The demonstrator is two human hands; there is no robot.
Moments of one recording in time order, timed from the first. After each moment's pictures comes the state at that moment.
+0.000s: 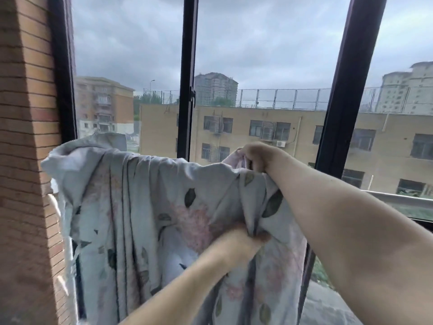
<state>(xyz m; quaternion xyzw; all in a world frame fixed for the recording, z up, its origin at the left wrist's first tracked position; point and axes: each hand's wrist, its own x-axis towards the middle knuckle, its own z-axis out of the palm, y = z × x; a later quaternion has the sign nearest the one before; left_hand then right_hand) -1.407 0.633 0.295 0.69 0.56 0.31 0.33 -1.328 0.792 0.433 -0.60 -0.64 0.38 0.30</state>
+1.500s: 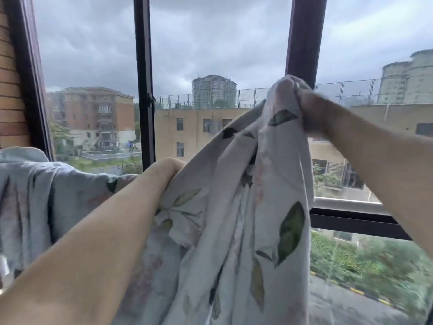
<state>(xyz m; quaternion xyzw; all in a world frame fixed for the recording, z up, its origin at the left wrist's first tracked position) -1.317 0.712 0.442 0.65 0.70 0.19 0.25 -1.047 0.735 0.527 -0.33 -0.58 0.43 0.60</state>
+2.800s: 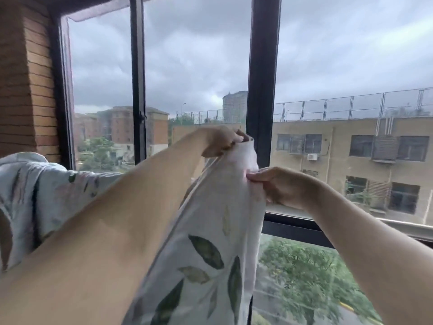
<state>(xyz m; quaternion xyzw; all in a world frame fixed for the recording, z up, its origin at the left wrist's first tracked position) -1.020 0.674 0.510 0.70 0.56 0.33 0.29 -0.842 0.647 0.433 -0.31 -0.69 0.58 0.30</state>
